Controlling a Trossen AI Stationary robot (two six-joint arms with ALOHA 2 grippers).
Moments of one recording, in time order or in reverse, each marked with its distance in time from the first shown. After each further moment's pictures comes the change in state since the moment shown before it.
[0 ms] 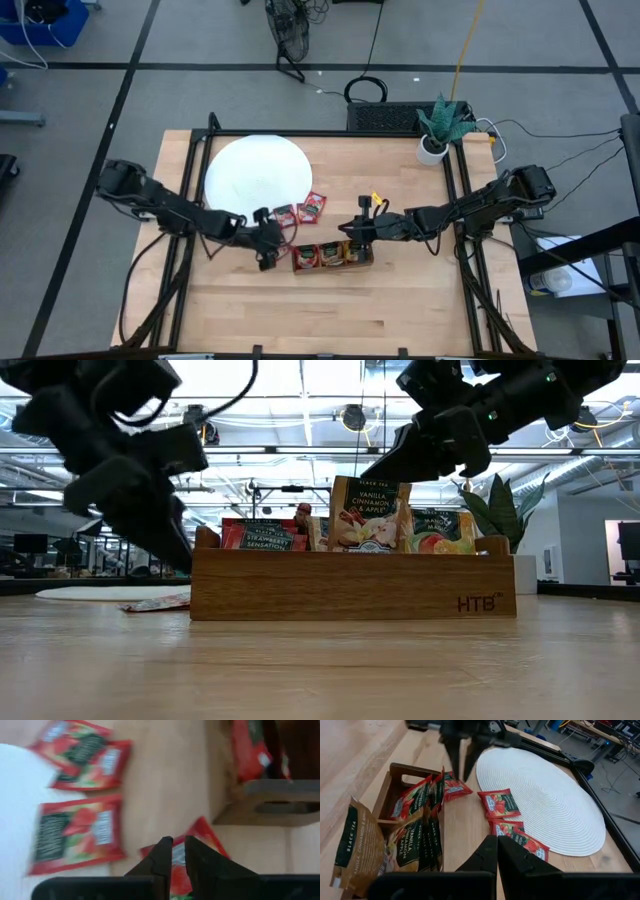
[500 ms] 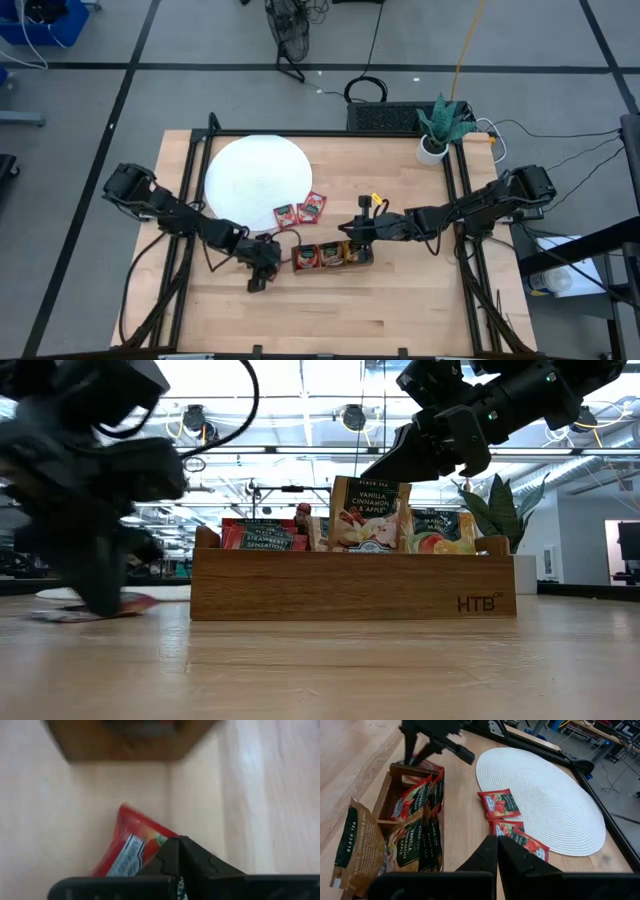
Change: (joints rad) left arm -0.087 0.110 0.005 -0.015 0.427 -0.137; right arm 0.000 -0.001 0.000 0.000 0.000 0.002
